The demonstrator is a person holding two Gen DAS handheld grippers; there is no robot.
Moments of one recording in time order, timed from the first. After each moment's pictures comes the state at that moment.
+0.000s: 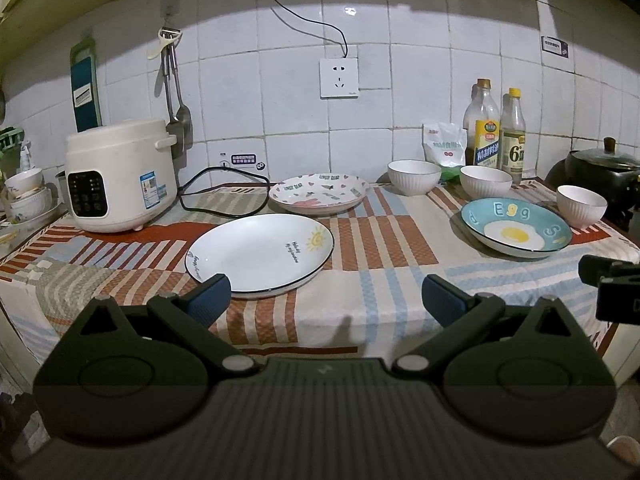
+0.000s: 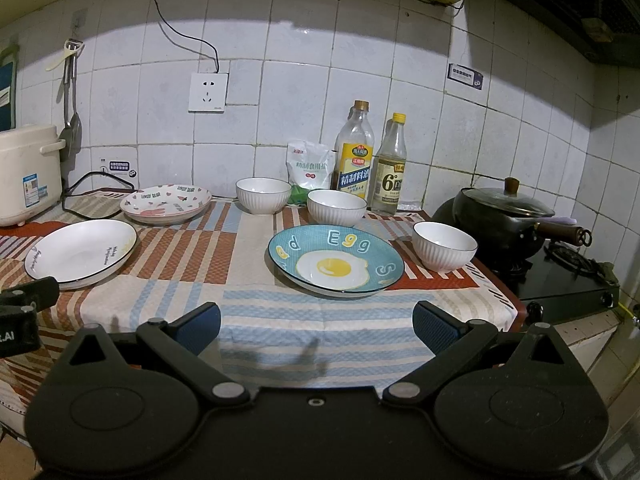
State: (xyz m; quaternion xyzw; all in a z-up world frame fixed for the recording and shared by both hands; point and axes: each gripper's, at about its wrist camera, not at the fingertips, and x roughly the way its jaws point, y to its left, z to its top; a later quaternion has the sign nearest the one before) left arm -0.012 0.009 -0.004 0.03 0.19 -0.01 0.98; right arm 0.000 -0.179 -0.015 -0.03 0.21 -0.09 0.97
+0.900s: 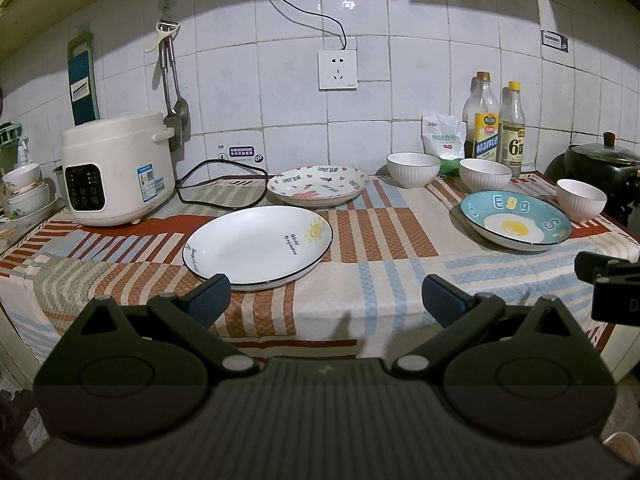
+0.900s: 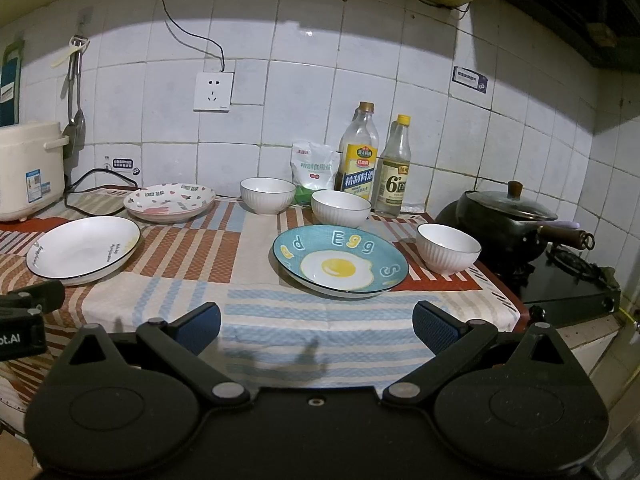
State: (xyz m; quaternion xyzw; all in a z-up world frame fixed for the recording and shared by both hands) left arm -0.011 0.003 -0.007 0.03 0.20 -0.01 0.98; right arm 0.000 -0.174 -0.018 -0.04 0.21 -0.08 0.97
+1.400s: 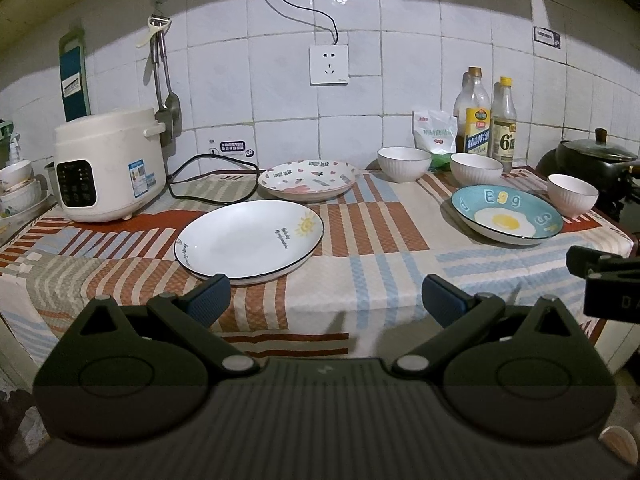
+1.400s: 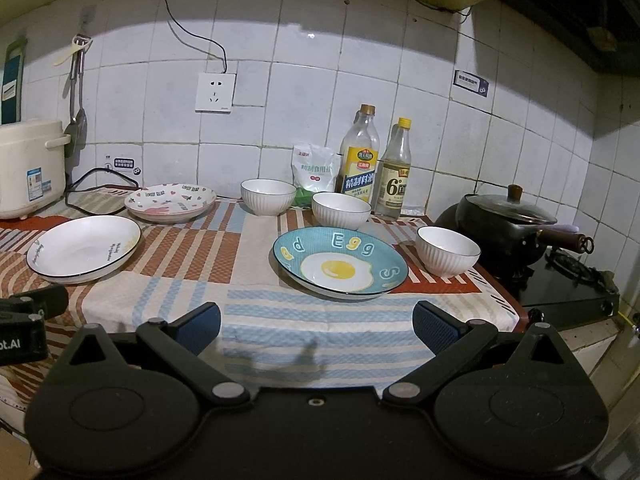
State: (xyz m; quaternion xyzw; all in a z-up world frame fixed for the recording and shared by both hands) left arm -0.012 0.002 -0.009 0.03 0.21 -0.03 0.98; right arm 0.000 -0.174 -0.018 -0.04 0.21 -0.08 0.97
